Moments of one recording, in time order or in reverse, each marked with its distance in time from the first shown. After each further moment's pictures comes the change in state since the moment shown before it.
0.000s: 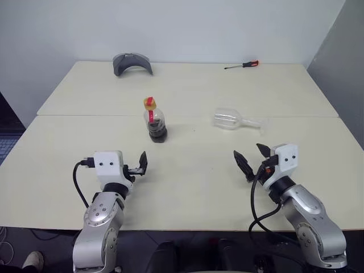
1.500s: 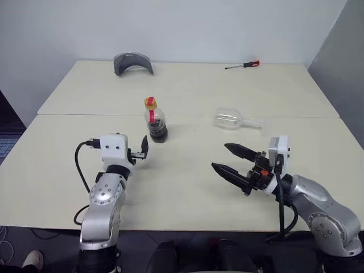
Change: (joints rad) left arm -0.214 0.086 -0.029 0.275 0.084 -0.216 -0.036; right arm -0.143 -0.195 0.005 -0.041 0.439 0.124 0.393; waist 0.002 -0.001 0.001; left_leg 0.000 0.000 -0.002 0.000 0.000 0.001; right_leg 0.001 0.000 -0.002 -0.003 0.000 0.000
